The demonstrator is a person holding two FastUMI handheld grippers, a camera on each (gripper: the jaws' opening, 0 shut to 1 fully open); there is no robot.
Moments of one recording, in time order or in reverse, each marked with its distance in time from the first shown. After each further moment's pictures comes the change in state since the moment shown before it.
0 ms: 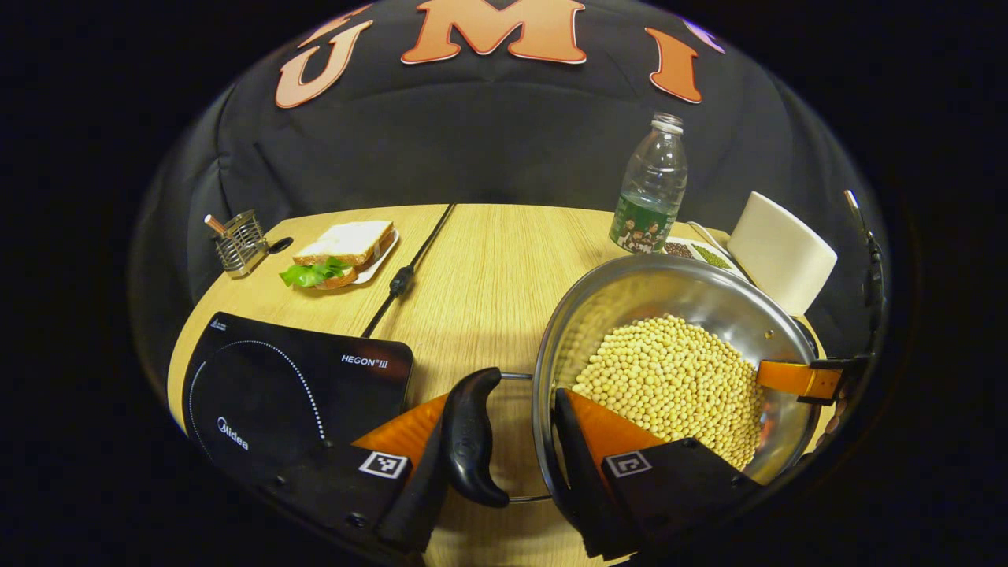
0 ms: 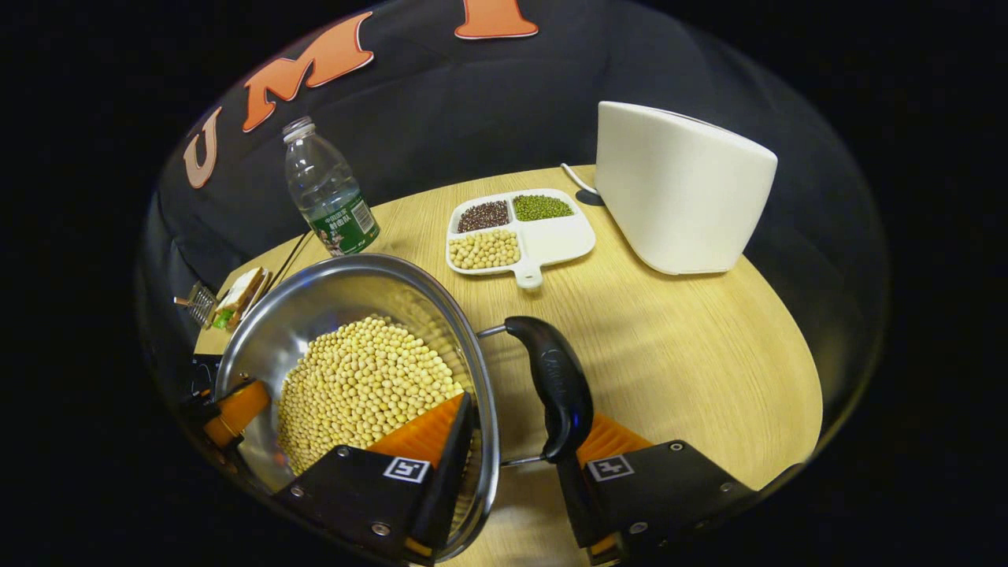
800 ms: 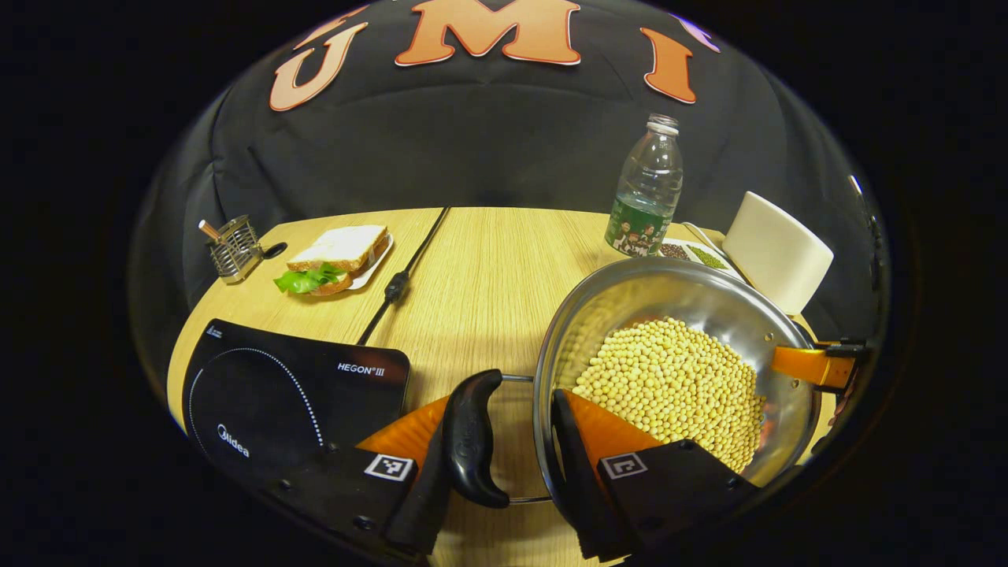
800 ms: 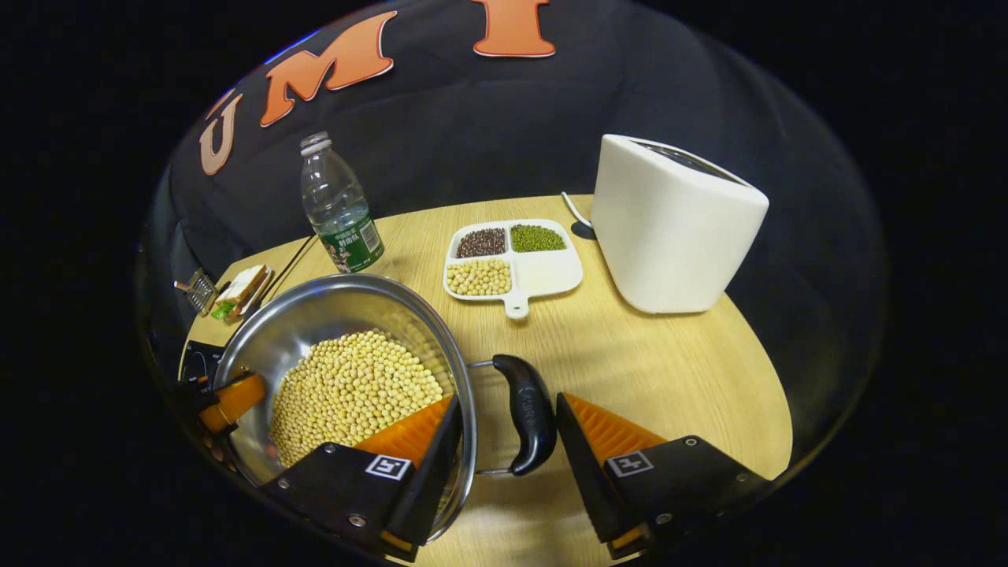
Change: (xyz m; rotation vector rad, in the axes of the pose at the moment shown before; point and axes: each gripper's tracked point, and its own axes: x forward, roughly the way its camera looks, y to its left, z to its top) left arm 0.004 -0.003 0.004 0.016 -0.003 -0.023; right arm -0.014 -0.016 0.028 -0.117 -0.083 -0.036
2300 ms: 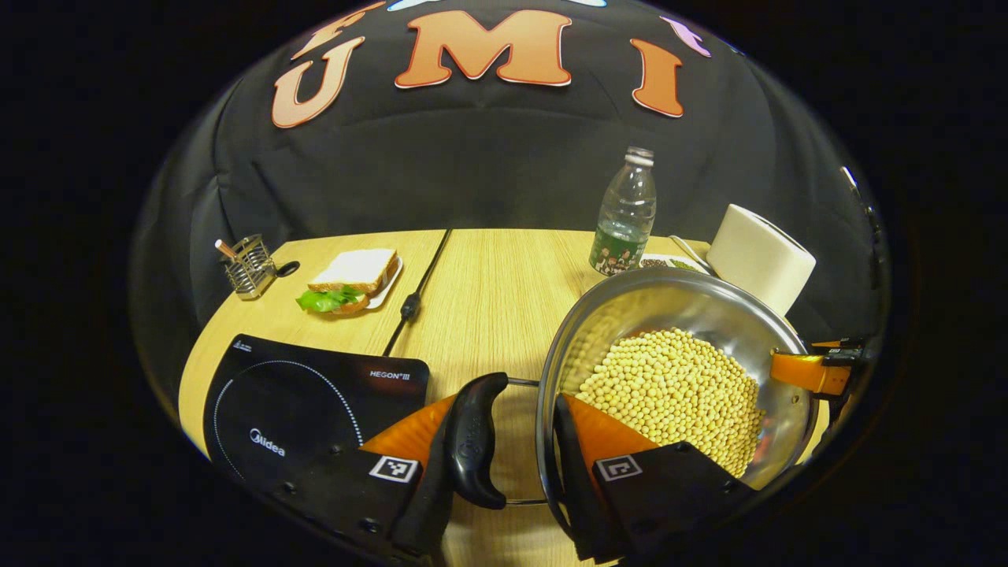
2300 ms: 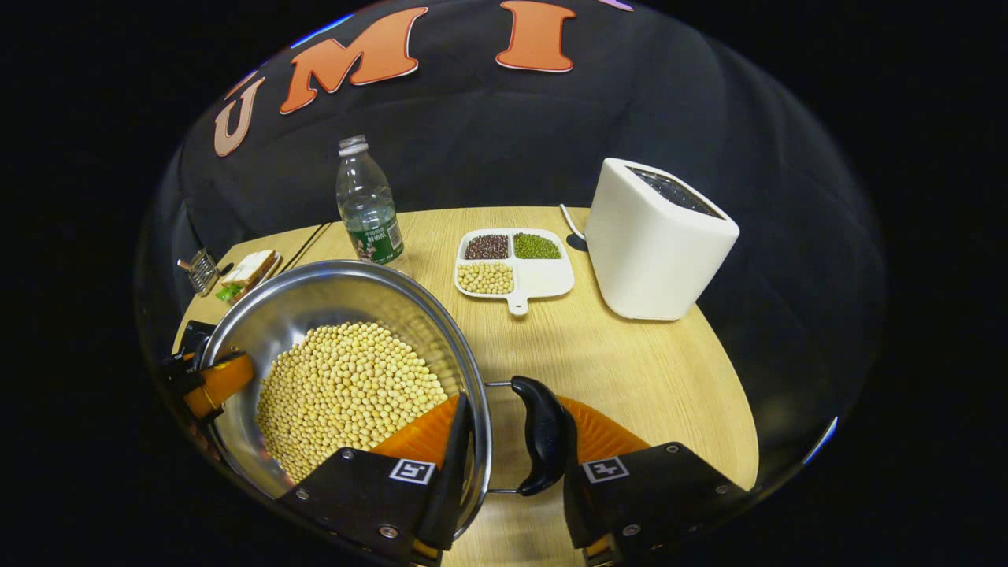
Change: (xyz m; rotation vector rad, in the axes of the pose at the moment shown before) left arm -0.051 -0.001 0.024 0.013 -0.060 -0.006; right arm 0.002 0.013 -0.007 -0.047 -0.002 -0.038
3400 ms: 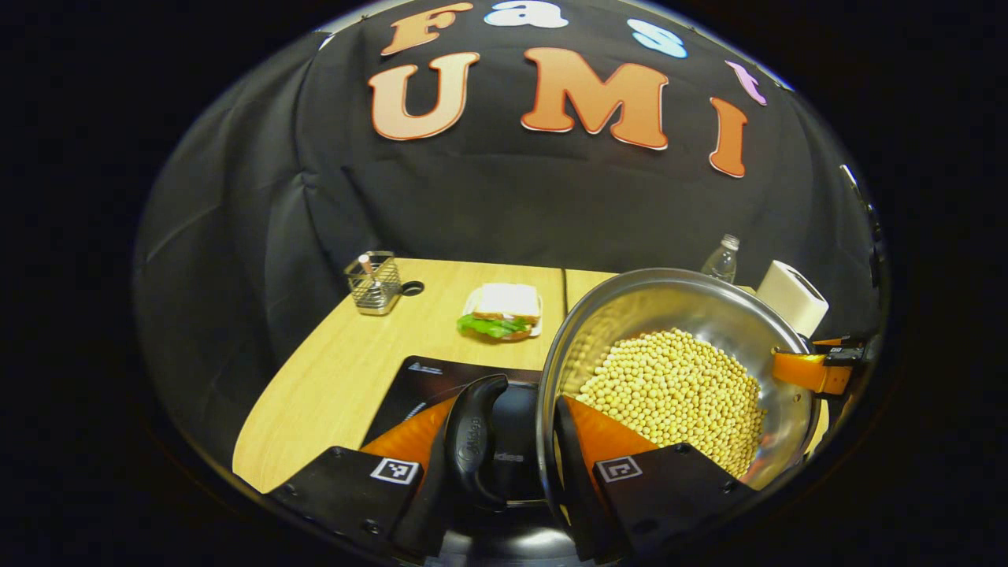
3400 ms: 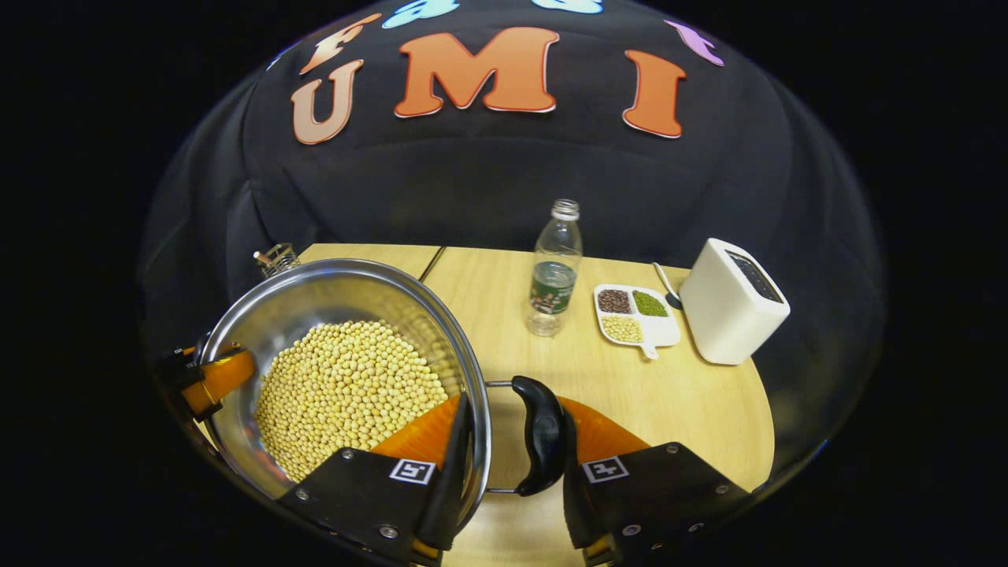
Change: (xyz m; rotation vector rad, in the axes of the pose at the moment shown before) left arm -0.116 0.199 0.029 -0.091 -0.083 0.145; right arm 0.012 -0.006 0.019 -0.129 -0.097 0.127
